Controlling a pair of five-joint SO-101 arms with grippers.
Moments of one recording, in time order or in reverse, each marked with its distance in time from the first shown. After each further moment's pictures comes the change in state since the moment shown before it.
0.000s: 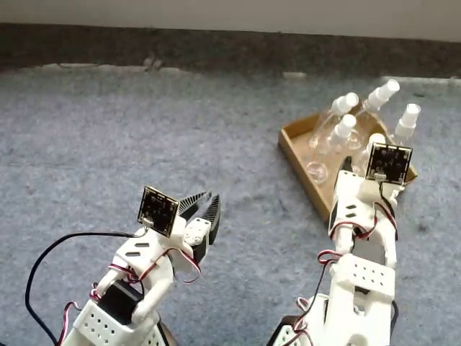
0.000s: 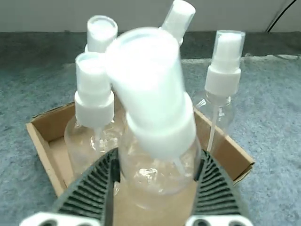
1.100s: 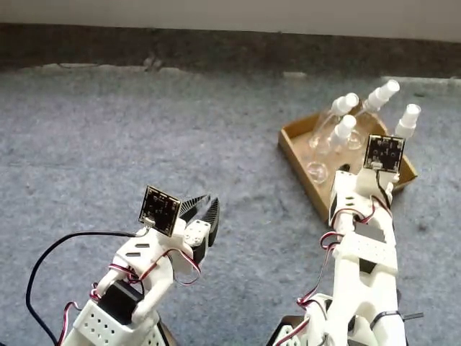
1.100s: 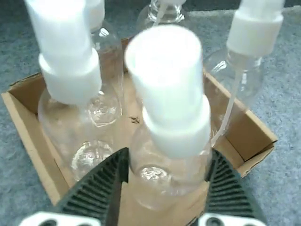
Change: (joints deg) left arm 0.0 0.0 0.0 2.4 0.0; right arm 0.0 17.2 -4.7 -3.8 0.0
